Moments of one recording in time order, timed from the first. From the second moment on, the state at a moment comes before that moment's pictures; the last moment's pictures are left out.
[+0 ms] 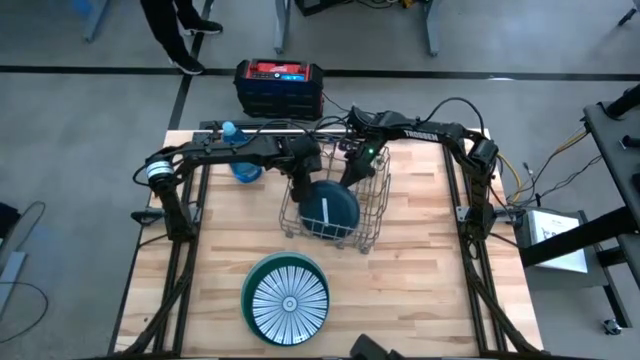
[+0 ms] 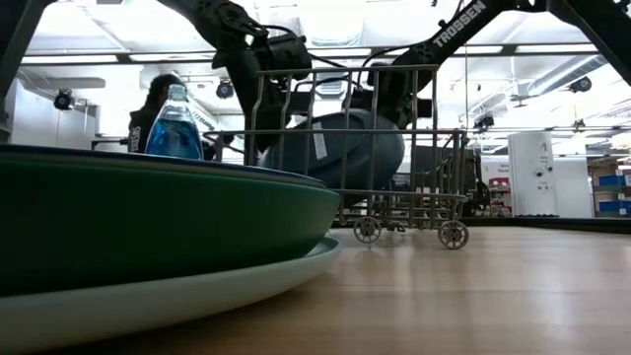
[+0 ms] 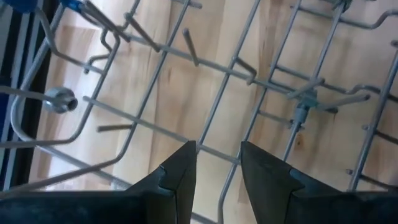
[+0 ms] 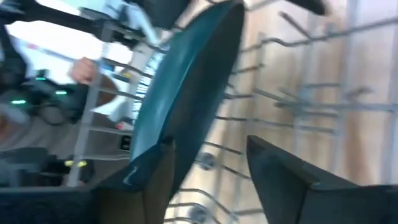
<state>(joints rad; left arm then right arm) 0.37 1.80 1.36 -0.70 -0.04 0.23 -0.61 1.98 1.47 -0.81 -1.17 -0.30</state>
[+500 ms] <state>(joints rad) 0.37 1.80 1.36 -0.71 -0.05 0.23 -0.61 1.98 1.47 -0.86 -1.31 -0.34</state>
